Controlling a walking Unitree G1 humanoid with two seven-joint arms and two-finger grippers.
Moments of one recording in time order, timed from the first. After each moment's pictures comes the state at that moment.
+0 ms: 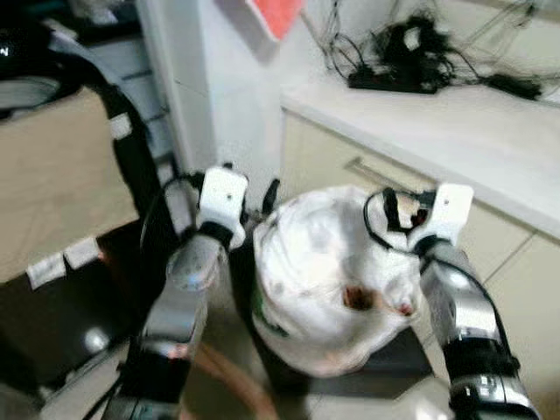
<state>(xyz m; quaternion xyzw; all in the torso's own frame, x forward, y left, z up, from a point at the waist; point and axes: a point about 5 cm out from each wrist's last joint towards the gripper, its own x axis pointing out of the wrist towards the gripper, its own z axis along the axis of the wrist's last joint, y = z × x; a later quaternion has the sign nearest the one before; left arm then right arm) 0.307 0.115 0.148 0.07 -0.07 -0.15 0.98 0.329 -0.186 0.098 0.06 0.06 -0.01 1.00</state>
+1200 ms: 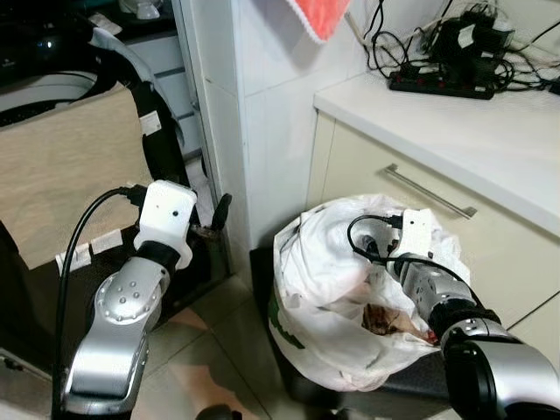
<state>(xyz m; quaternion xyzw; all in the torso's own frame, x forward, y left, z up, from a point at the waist) 0.255 0.167 0.164 0.14 -0.01 -0.11 0.98 0.336 -0.186 0.036 0.05 0.29 -0.04 0.96</state>
